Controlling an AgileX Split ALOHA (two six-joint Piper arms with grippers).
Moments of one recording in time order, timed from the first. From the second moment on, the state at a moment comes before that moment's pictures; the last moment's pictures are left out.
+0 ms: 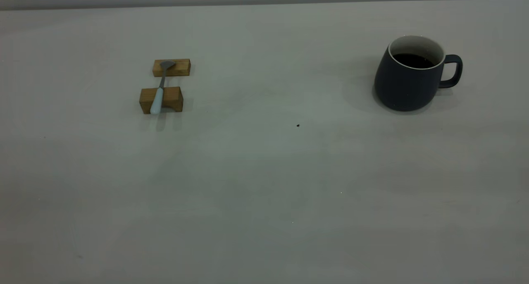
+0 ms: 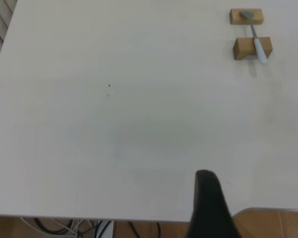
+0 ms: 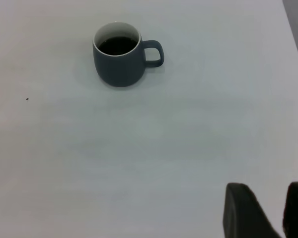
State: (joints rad) left arm 0.02 -0.02 -0.49 0.04 1.13 -0.03; right arm -0.02 0.02 -0.47 0.02 1.14 -0.04
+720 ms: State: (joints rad) left arm 0.02 -0.02 -0.49 0.04 1.13 -0.03; right arm -0.02 0.02 -0.47 0.02 1.14 -0.04
